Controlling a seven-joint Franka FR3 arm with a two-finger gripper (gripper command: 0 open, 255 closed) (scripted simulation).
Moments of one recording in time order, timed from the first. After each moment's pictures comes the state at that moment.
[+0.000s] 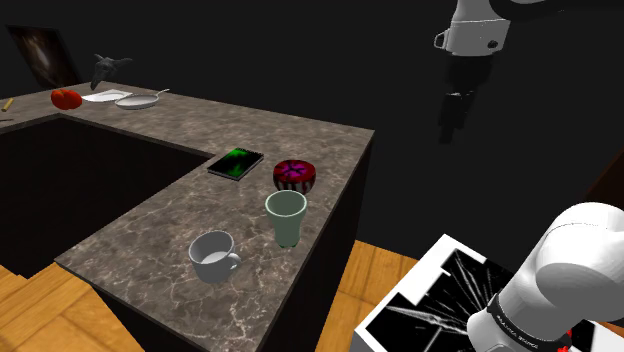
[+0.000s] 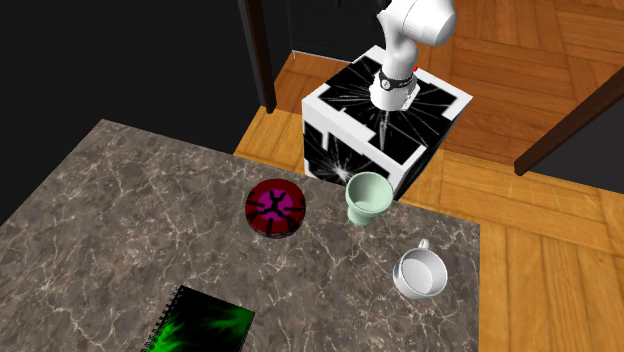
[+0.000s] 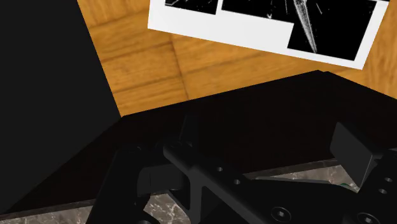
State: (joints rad) arm -0.02 -0.80 -0.01 -2.32 -0.07 1.45 -0.17
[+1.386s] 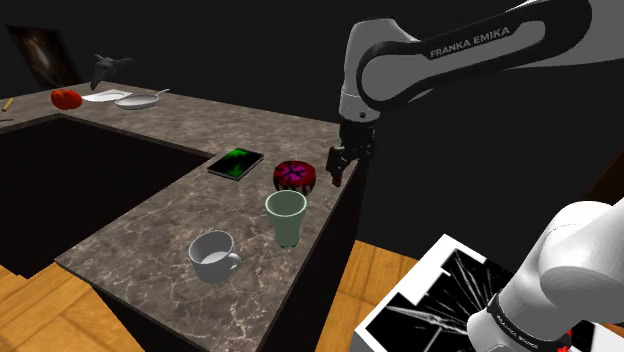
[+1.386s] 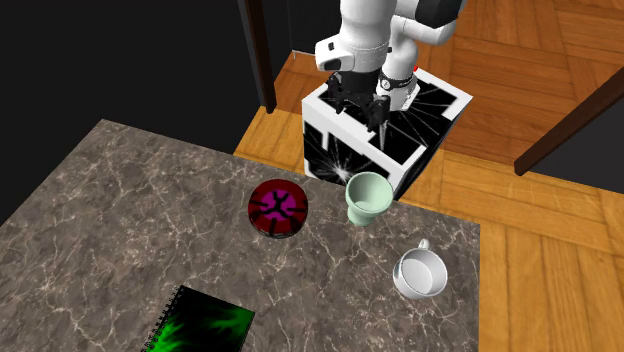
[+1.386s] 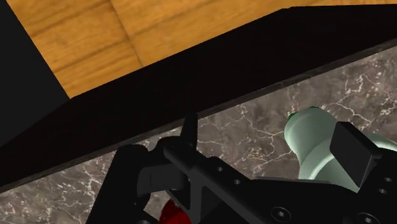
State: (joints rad) arm 0.05 -0.34 0.18 -2.34 0.13 2.00 0.14
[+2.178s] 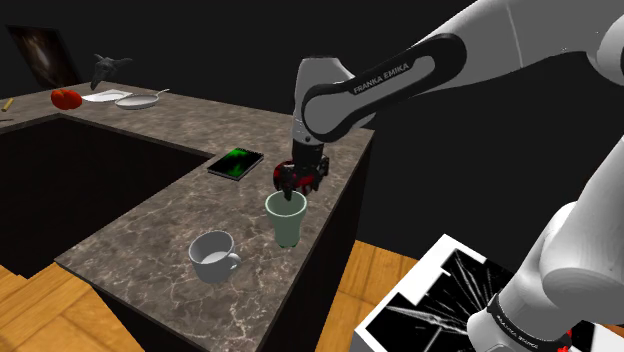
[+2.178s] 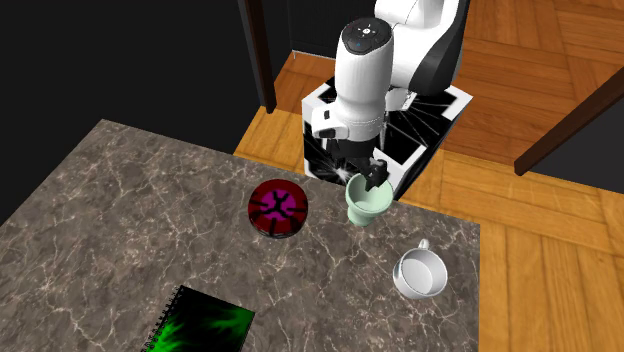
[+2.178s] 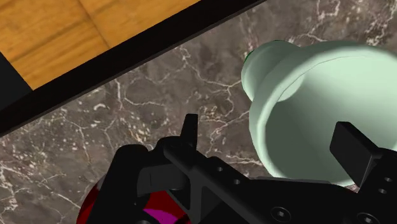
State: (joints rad) arm 0.08 0.02 0.25 -2.15 0.13 2.22 0.29
